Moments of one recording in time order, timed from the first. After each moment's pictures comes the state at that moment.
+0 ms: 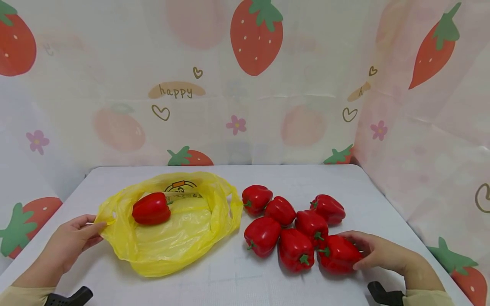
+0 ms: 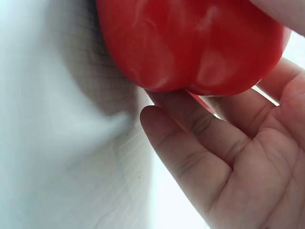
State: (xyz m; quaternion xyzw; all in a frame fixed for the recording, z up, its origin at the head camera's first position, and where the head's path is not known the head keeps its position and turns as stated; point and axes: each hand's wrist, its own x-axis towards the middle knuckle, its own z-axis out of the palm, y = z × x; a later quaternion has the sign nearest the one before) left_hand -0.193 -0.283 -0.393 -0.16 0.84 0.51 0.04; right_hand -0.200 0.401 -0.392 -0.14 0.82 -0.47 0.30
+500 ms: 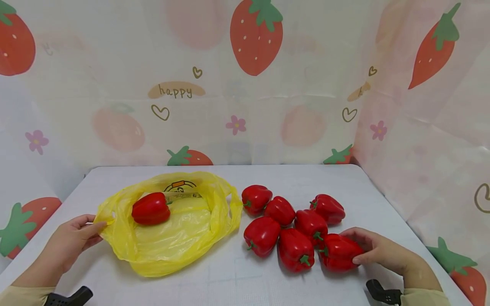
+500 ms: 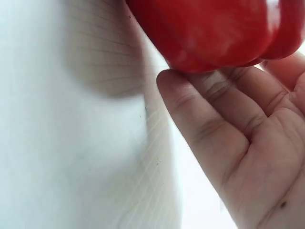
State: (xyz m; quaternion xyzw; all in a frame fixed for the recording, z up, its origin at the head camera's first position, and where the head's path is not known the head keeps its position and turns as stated) left_hand -0.194 -0.283 -0.394 -0.15 0.84 0.52 0.04; right_hand -0.200 0.405 -0.401 -0.14 0.79 -0.52 0.29
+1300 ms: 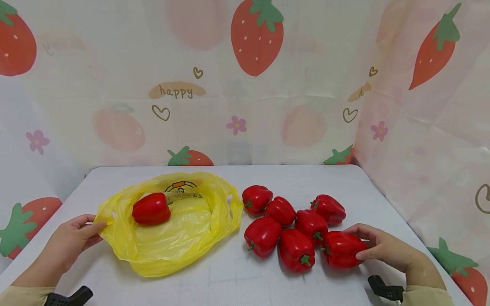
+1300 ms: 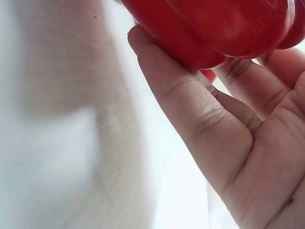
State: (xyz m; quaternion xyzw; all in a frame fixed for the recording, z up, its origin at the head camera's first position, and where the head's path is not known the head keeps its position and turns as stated) left_hand -0.194 -0.283 -0.393 -0.15 0.84 0.52 0.04; right_hand -0.204 0.409 -0.394 -0.14 0.80 -0.52 0.27
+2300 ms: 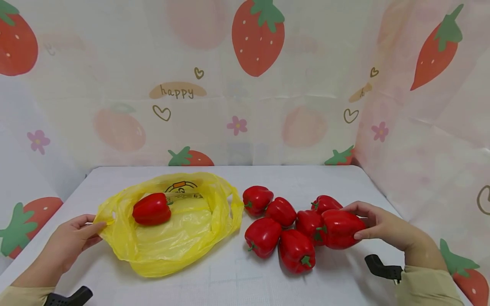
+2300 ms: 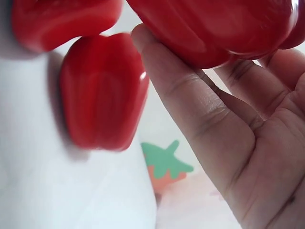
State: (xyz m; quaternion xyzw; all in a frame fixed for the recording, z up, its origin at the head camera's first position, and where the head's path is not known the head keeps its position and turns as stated) left_hand -0.193 -0.284 -0.393 -0.16 0.85 0.51 0.04; right_hand -0.222 0.394 -0.347 -0.25 0.80 -0.50 0.21
